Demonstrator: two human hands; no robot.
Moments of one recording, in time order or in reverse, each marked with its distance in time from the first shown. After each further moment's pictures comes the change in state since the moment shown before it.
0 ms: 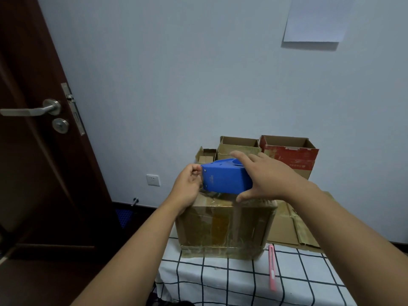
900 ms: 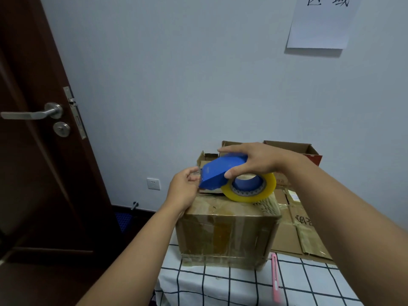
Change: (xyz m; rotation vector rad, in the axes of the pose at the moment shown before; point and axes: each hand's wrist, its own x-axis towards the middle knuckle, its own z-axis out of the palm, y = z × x) left_hand 0.009 0.006 -0.008 -0.030 0.114 -0.056; right_hand 0.061 0.016 -0.035 0.414 -0.221 0.011
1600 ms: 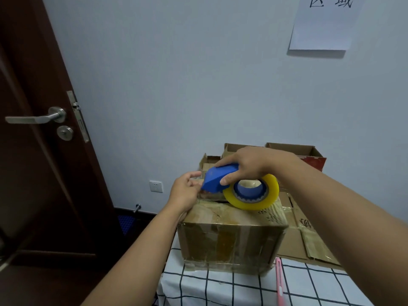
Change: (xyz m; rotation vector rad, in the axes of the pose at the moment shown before) left_hand 0.011 -0.007 -0.001 -0.064 -0.016 -0.106; right_hand 0.019 -0.019 0.002 -0.271 -0.131 -0.012
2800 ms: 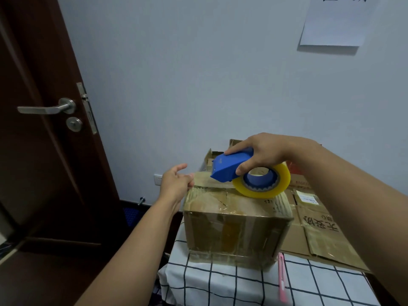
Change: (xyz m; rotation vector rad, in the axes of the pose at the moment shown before) left_hand 0.009 -0.013 -0.028 -0.181 0.196 -0.041; right_hand -0.008 0.011 -0.017 0.089 0.057 -0.022
